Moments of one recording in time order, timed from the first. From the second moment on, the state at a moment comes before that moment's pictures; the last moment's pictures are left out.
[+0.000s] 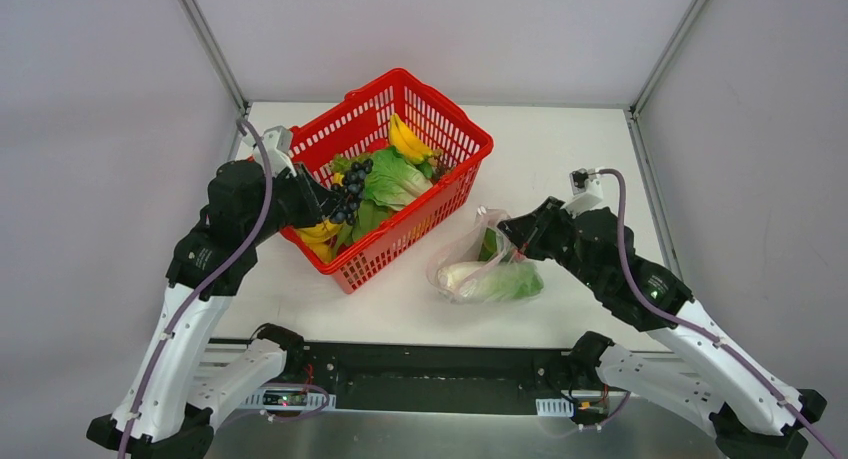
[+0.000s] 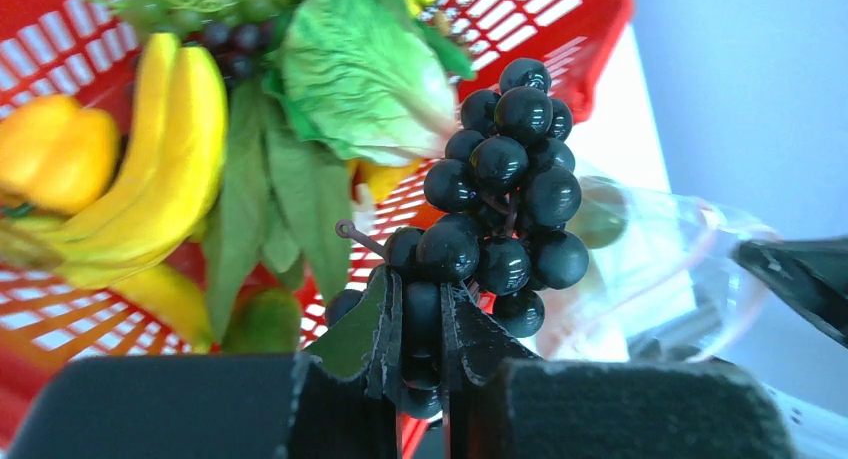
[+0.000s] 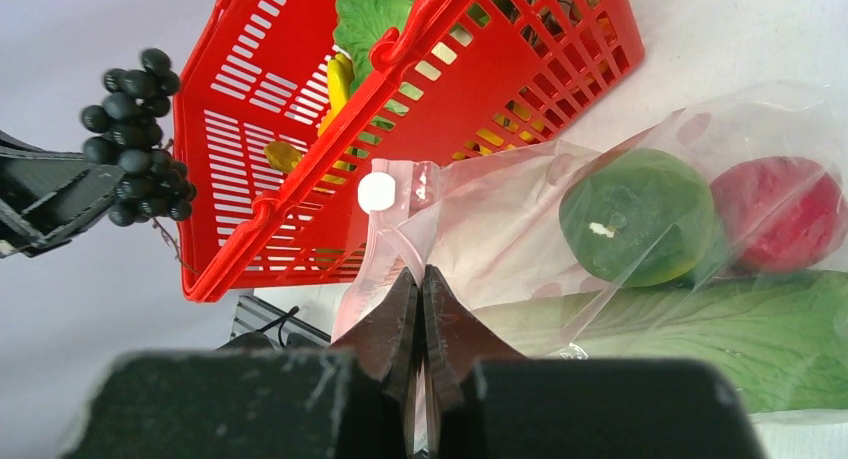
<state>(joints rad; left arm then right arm) -0.35 0.81 1.18 -0.77 0.09 -0.53 0.85 0.70 0.94 -0.57 0.24 0.86</state>
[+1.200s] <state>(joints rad) -0.96 1.26 1.32 -0.76 0.20 -0.59 0.85 0.73 0.94 -0.56 0.19 0.84</state>
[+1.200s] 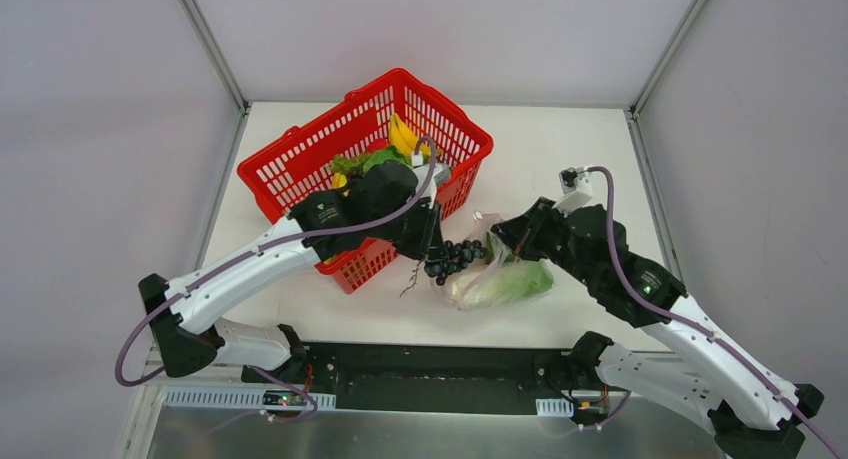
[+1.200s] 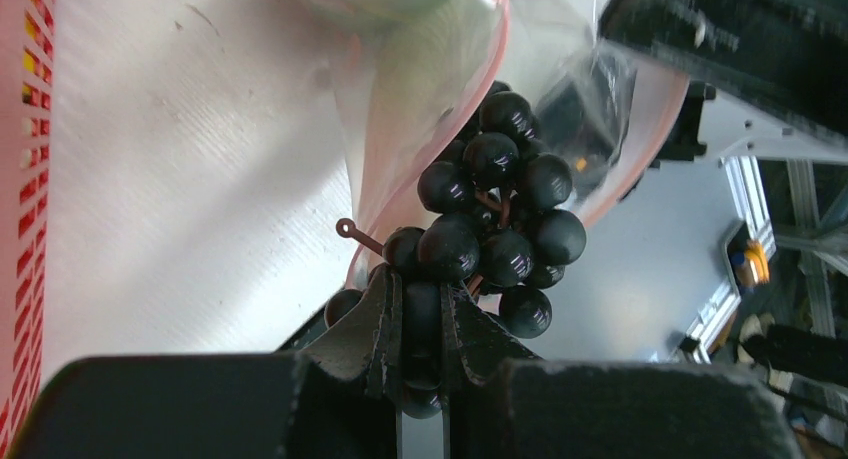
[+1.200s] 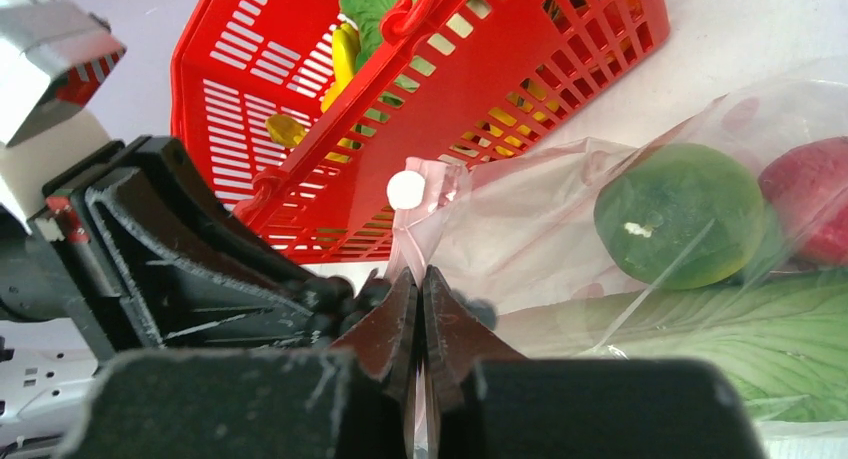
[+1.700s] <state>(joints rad) -1.00 1.32 1.32 -0.57 0.09 -0.78 0.85 0.76 0.93 -0.49 0.08 0.85</state>
